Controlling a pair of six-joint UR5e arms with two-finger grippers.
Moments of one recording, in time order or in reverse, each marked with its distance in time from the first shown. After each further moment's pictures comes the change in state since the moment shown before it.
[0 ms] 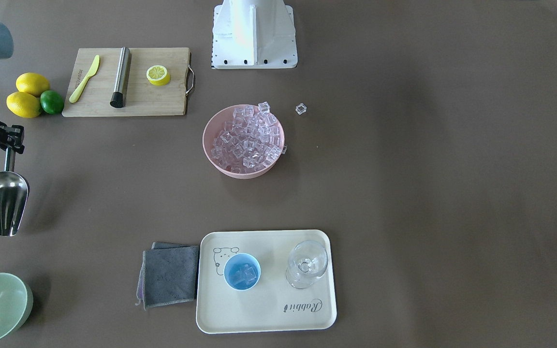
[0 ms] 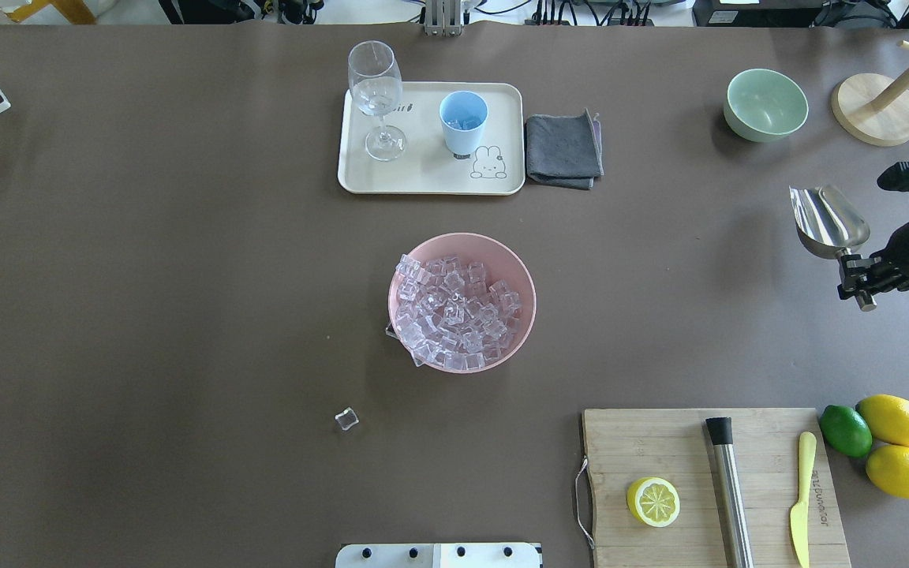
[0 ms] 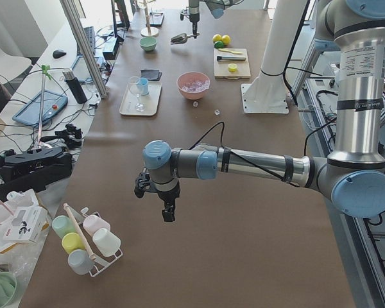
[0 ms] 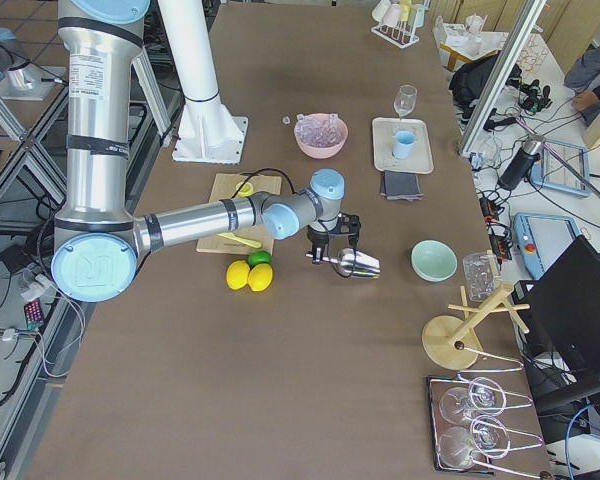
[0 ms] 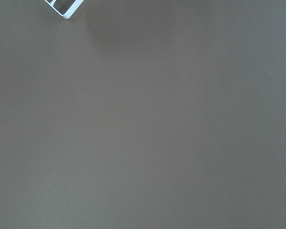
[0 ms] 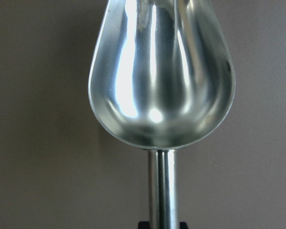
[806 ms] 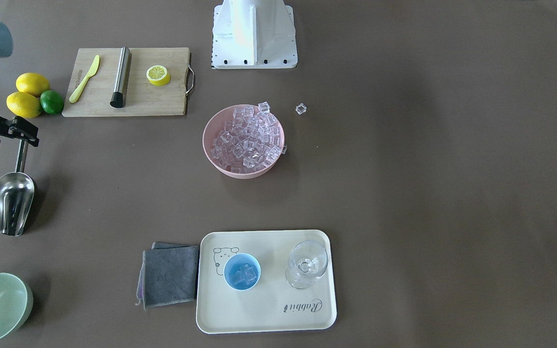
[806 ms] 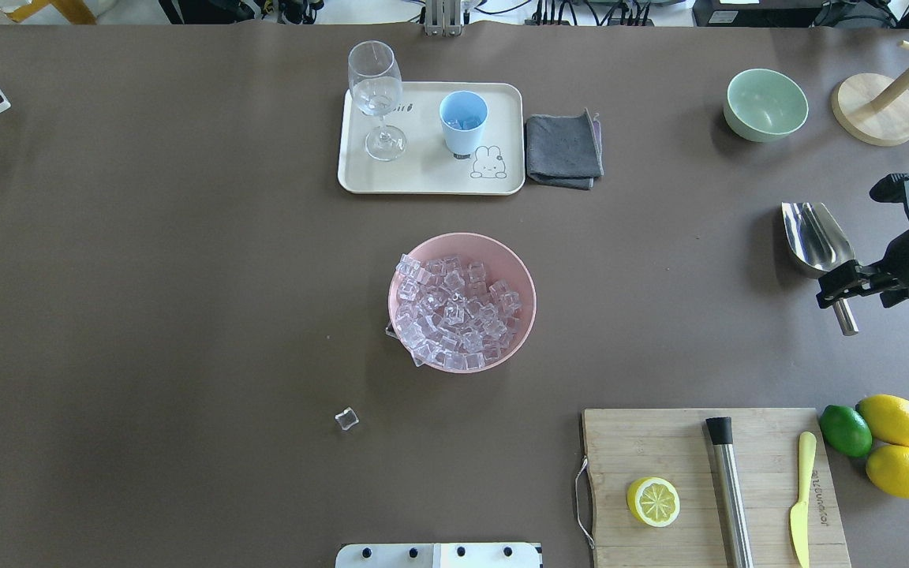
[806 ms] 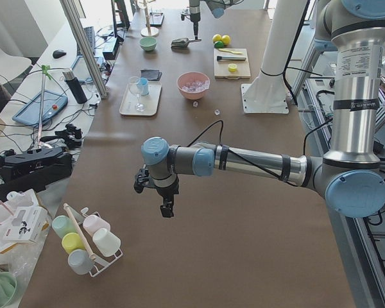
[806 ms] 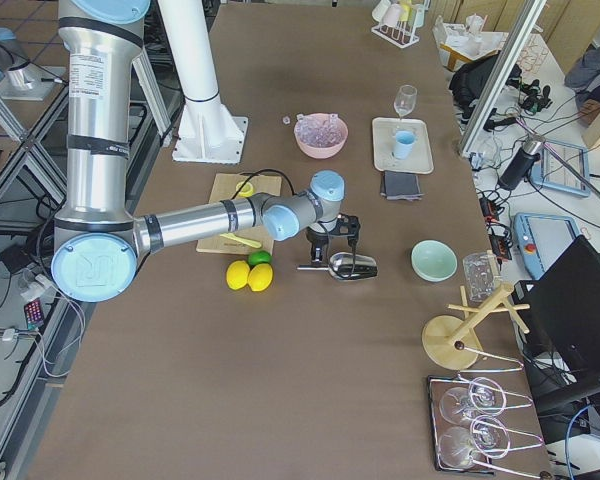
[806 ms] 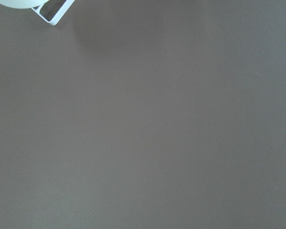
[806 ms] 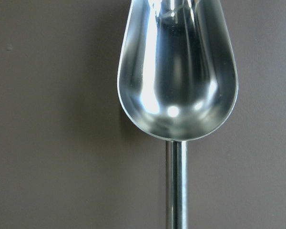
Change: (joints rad) left arm 0.036 -0.015 0.001 -0.002 0.000 -0.001; right arm 0.004 -0.008 0.013 0.000 0.049 -0.036
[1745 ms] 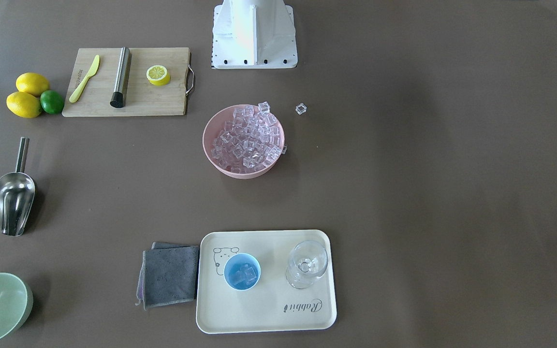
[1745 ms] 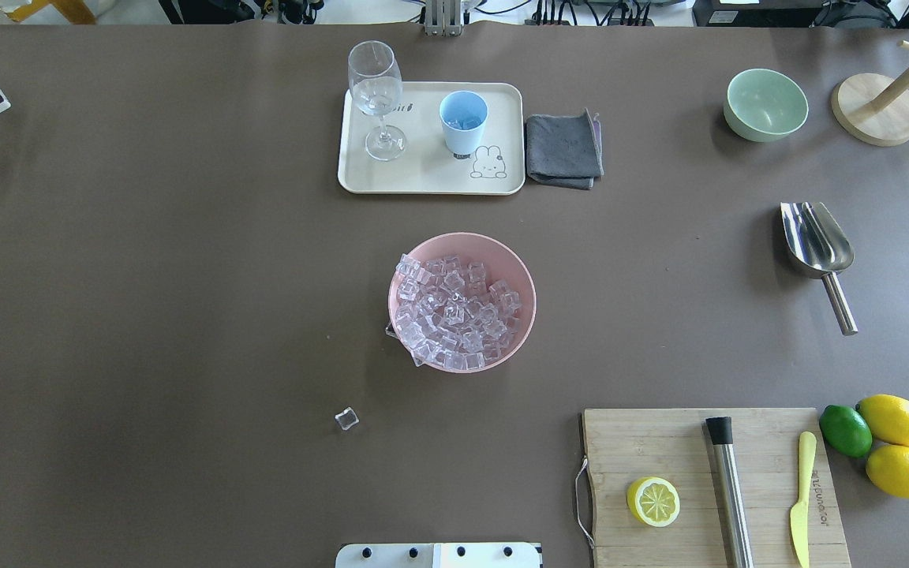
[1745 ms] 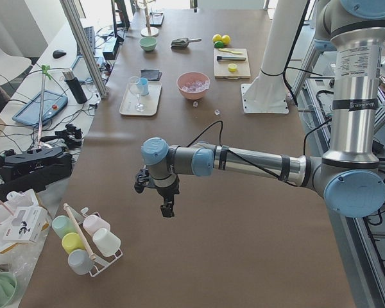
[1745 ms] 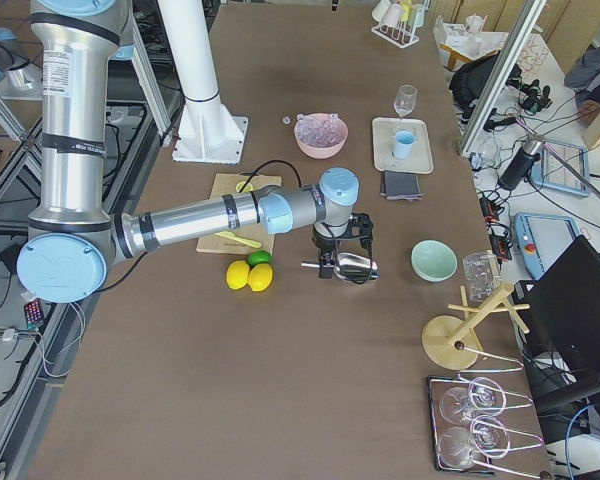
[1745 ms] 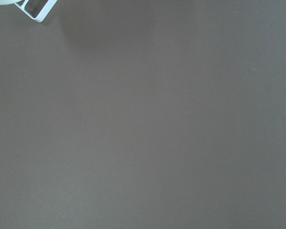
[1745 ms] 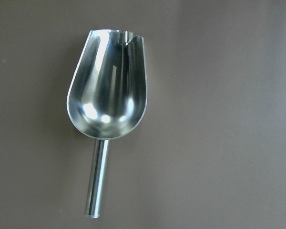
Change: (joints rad) left arm 0.010 -0.002 0.005 0.001 0.000 0.001; right arm 0.422 -0.020 0.048 -0.383 0.112 -0.708
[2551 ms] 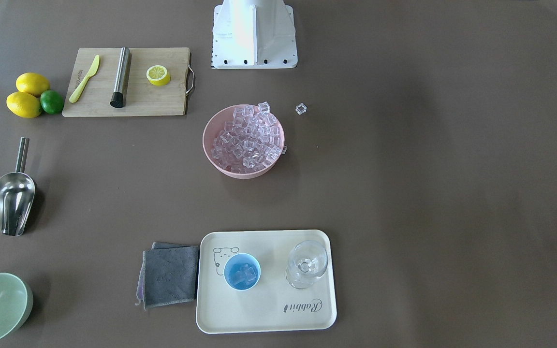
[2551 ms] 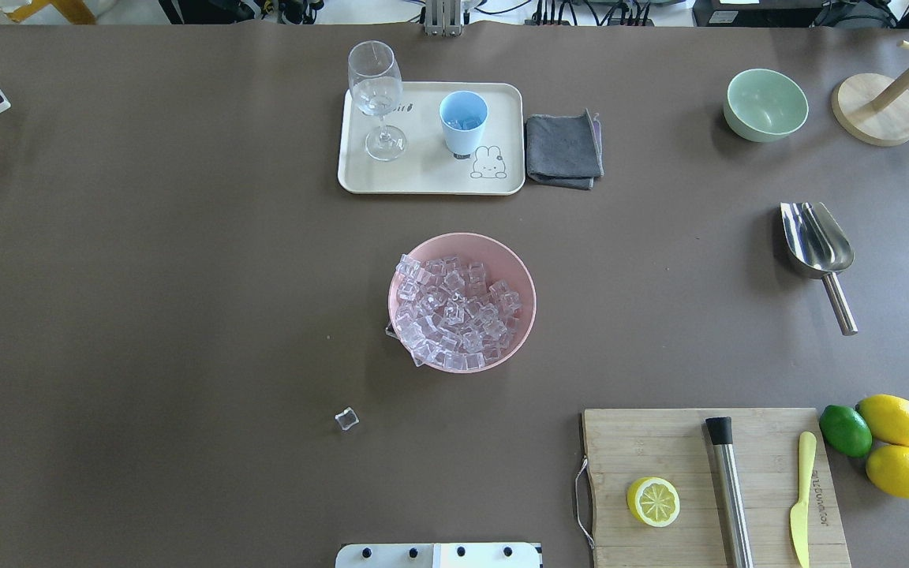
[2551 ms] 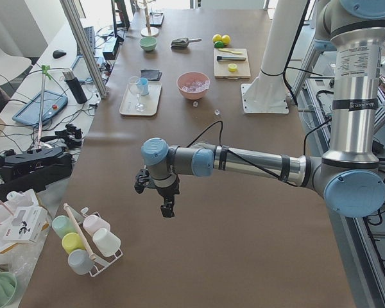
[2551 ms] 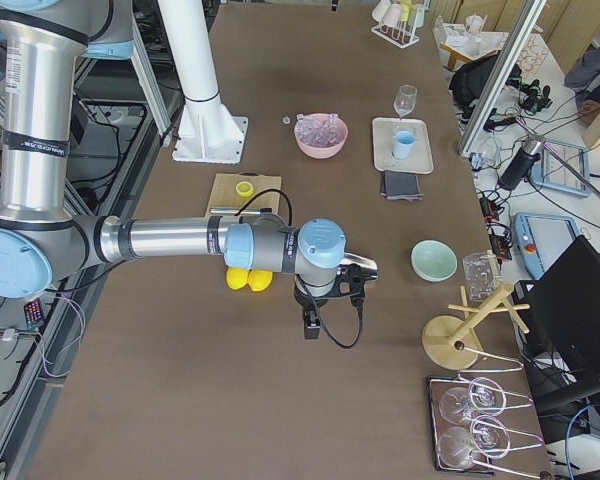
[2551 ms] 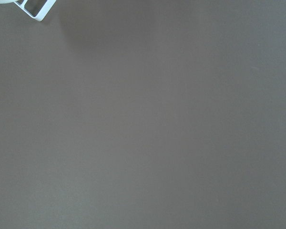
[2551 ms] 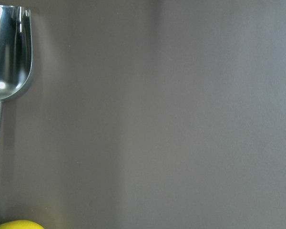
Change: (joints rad) left arm 0.002 0.000 0.002 -0.001 0.000 0.000; right arm 0.133 -0.049 -0.077 -0.018 -0.005 -0.124
